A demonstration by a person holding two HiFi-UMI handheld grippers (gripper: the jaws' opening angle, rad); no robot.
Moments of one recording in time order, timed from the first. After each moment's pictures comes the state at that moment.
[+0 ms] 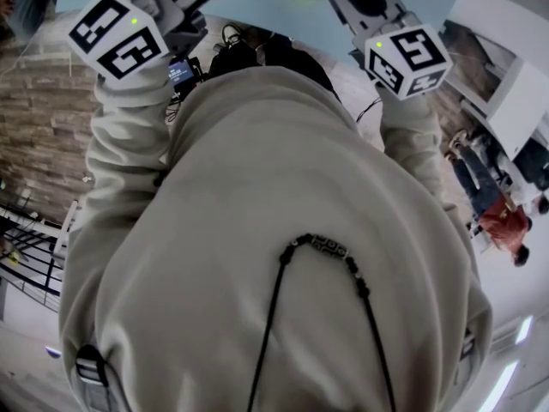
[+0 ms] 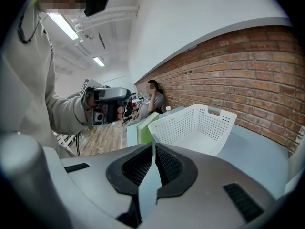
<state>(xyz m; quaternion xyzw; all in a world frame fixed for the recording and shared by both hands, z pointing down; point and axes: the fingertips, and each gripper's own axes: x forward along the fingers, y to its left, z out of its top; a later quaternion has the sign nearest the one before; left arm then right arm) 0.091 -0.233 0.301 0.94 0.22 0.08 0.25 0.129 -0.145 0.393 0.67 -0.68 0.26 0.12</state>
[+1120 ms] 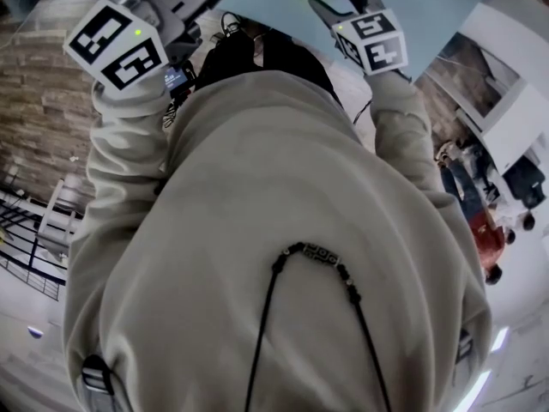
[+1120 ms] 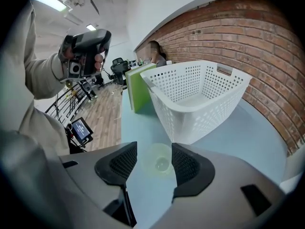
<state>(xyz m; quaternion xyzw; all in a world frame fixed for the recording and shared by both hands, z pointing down) 0.089 -0.221 0.351 0.94 0.16 0.14 0.26 0.140 -0.103 0.543 0.60 -0.65 0.38 0.27</state>
